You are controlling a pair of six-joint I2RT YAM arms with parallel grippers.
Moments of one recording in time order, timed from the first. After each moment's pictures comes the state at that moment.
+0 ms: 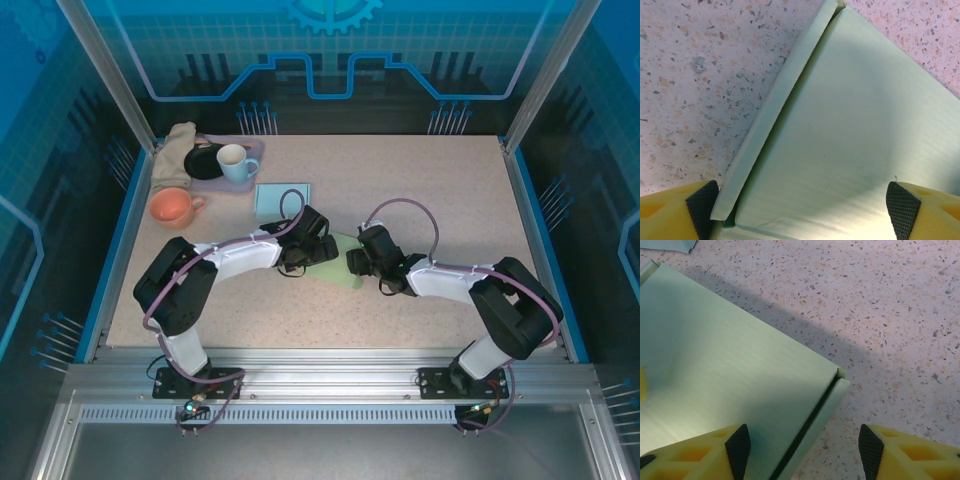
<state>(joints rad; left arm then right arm) -0.65 1.77 1.08 -0.39 -0.05 -0.95 0.67 1.56 0.71 0.01 0.24 0.40</state>
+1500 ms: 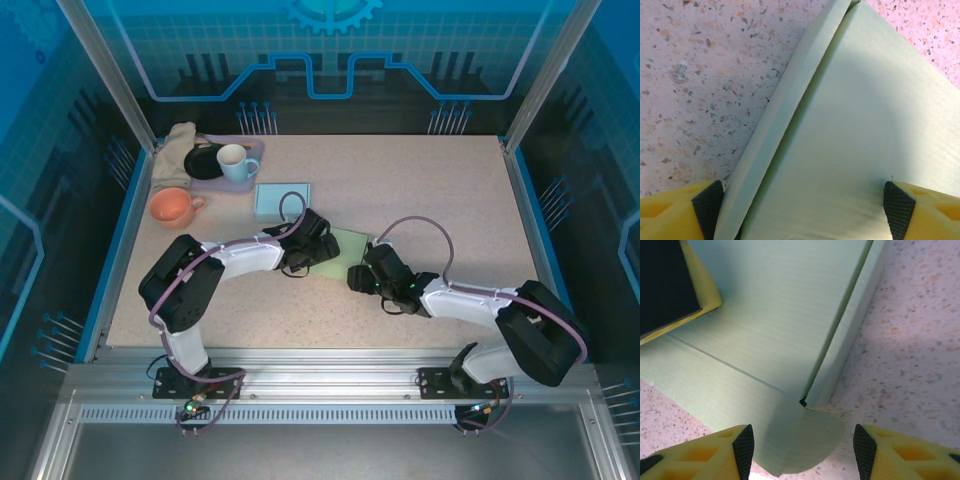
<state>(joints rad) -0.65 1.81 1.05 -0.28 -0.07 -1.00 0.75 1.38 0.55 -0.01 0.13 0.69</state>
